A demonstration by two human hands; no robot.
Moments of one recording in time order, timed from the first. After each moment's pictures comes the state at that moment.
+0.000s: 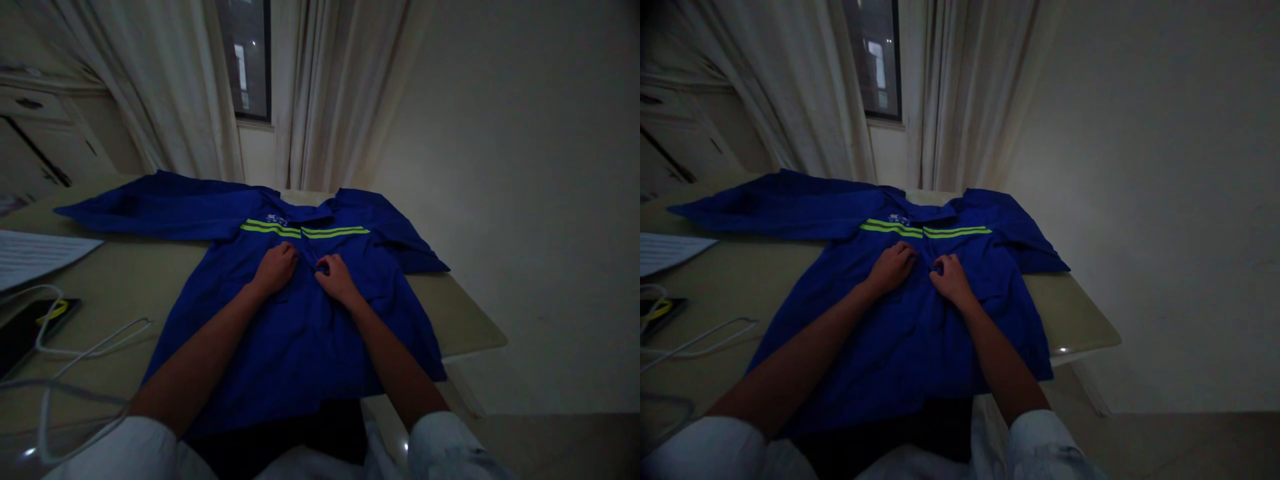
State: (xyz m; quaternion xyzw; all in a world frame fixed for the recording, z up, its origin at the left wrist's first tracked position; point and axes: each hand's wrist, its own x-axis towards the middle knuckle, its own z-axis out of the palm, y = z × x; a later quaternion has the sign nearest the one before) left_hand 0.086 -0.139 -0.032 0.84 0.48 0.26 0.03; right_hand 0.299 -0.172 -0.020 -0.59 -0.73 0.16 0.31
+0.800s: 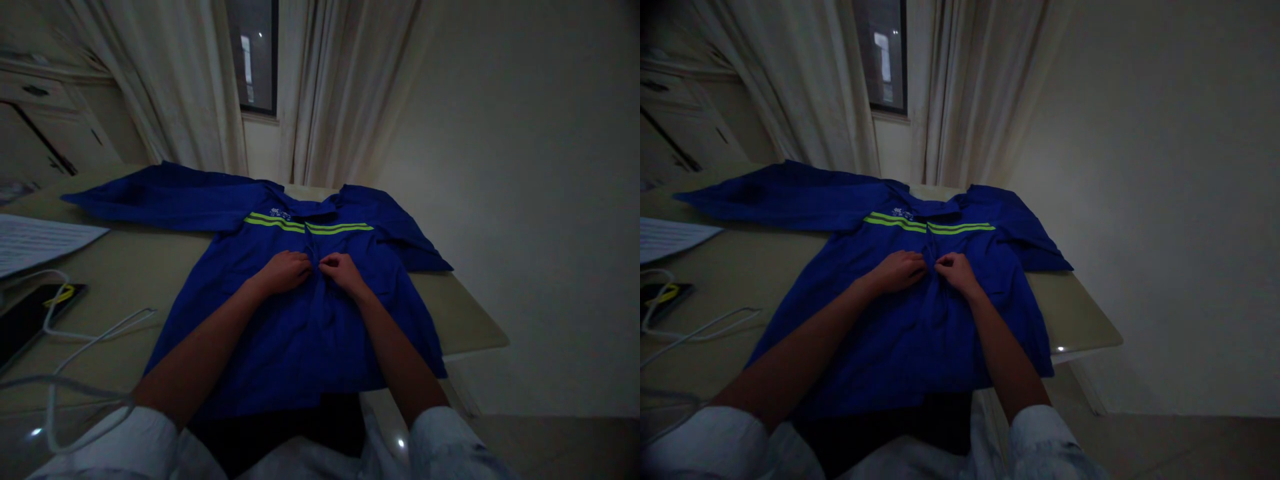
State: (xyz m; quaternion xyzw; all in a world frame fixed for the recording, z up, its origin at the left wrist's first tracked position) left_hand 0.092 -0.161 0.001 0.93 0.34 0.14 0.04; right_hand 0.314 -0.160 -0.025 -0.54 -0.66 0.34 0.39
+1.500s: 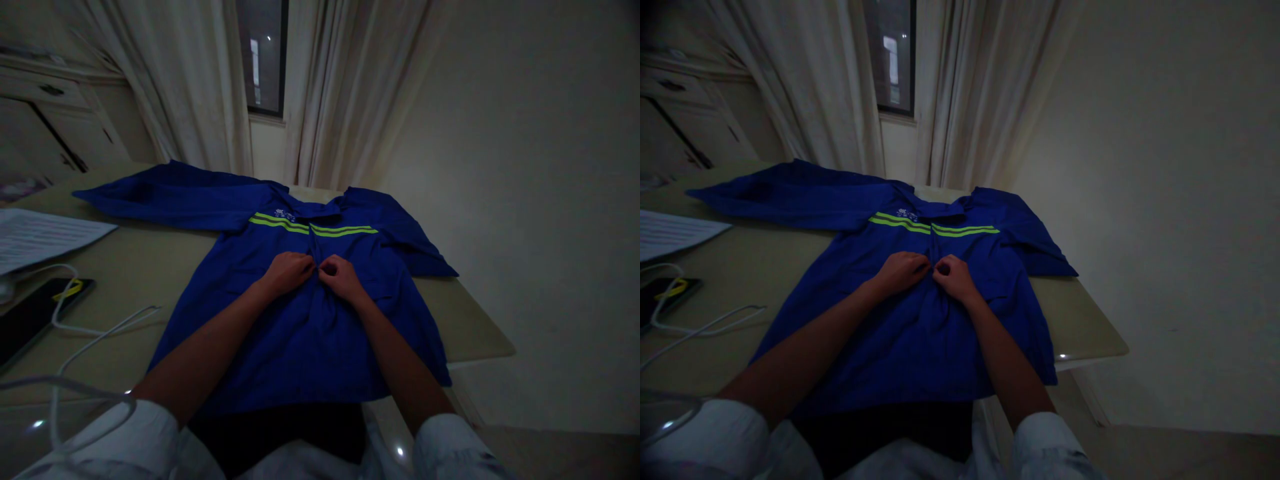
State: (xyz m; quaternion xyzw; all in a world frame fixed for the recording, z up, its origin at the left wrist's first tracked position) left_hand 0.099 -0.166 -0.006 0.88 0.44 0.18 0.04; right_hand 0.304 -0.171 -0.021 -0.50 -0.76 0.22 0.35
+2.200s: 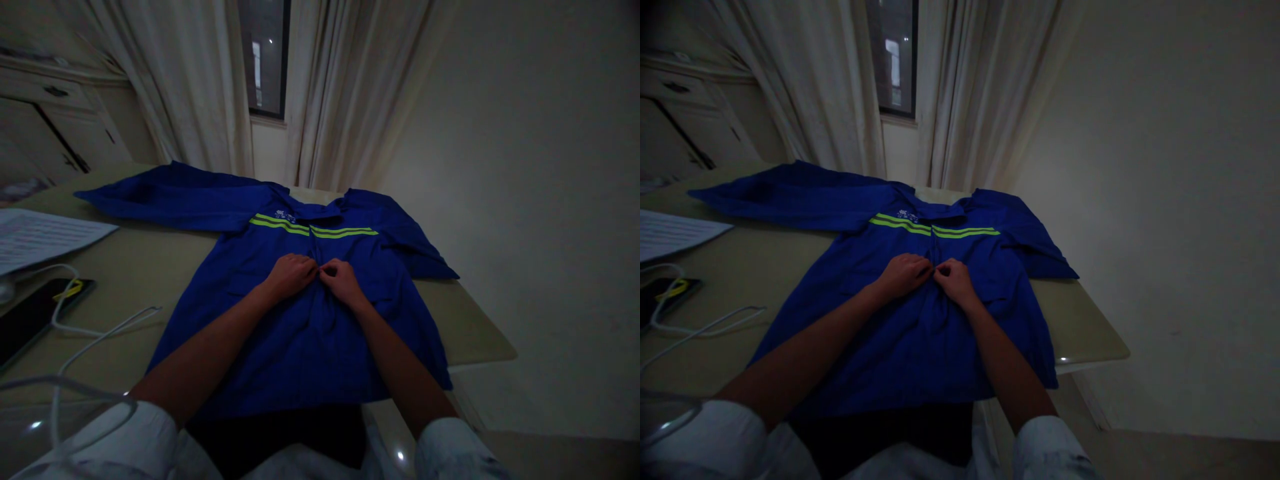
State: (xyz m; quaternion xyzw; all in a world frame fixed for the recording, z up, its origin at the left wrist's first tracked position) left_hand 0.105 -0.173 -0.004 0.89 0.42 0.17 0.00; right_hand 0.300 -0.173 -0.024 -0.53 -0.73 0.23 0.36
